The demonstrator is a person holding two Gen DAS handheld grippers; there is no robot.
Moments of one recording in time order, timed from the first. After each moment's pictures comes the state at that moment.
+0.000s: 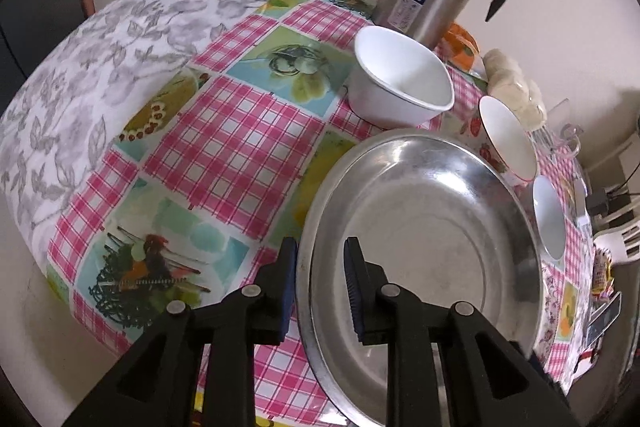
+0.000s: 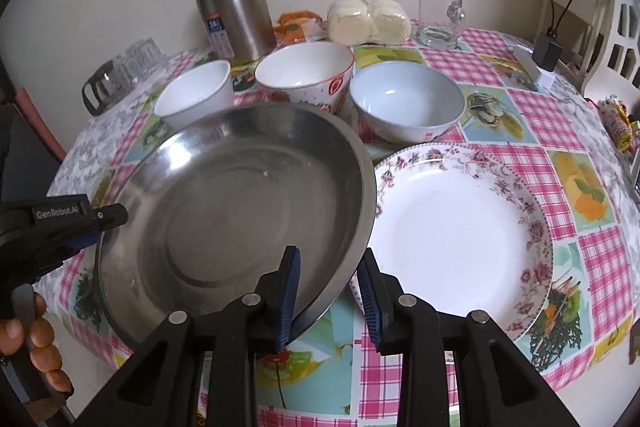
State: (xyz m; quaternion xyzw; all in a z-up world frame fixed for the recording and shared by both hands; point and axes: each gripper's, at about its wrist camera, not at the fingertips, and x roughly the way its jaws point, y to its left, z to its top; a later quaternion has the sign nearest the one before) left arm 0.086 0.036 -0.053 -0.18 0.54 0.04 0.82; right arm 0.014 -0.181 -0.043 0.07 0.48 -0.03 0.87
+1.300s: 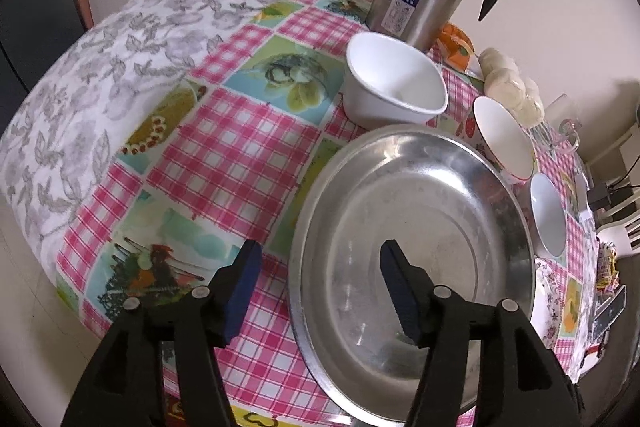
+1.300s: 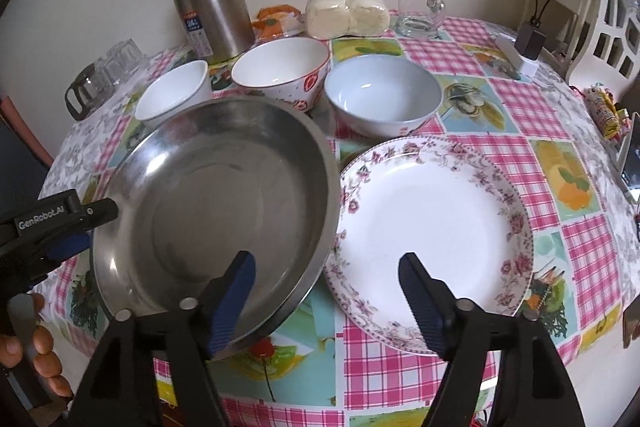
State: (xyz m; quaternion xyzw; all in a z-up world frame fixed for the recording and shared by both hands) left arm 0.085 0.031 -0.044 -0.15 0.53 0.04 0.83; right arm 0.014 -0.193 -0.036 0.08 0.50 -0.06 0.86
